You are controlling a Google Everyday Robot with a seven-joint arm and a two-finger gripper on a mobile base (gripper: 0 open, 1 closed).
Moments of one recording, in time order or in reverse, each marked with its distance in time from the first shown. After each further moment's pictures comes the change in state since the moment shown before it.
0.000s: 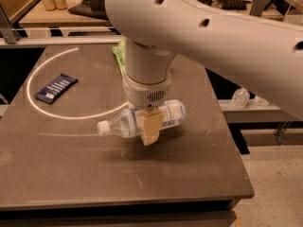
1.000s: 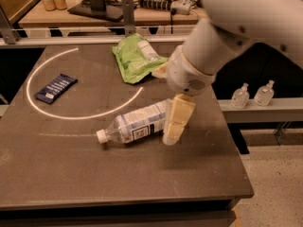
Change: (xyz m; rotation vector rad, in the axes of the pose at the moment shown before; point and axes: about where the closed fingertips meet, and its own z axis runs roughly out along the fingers) arm 0.045 -0.011 -0.025 0.123 -0.357 0.308
